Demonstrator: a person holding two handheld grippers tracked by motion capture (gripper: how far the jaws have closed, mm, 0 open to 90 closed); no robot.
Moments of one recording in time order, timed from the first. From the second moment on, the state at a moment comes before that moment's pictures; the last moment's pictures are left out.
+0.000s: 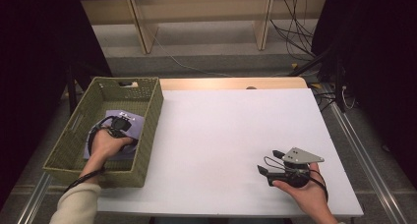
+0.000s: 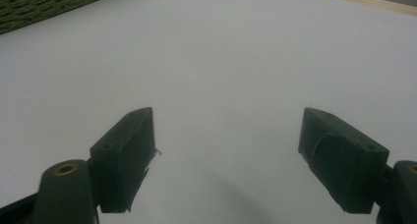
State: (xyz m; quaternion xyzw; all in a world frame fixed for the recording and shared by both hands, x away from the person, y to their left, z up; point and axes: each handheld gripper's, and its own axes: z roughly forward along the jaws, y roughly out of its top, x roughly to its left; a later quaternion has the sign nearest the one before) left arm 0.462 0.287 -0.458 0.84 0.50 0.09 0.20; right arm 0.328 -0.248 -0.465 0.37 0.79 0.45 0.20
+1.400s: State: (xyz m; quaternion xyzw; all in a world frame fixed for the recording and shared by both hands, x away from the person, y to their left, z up) left arm 0.438 0.300 -0.416 0.72 0.53 0.23 0.37; right arm 0.328 -0.255 -0.460 0.37 0.78 0.46 0.20
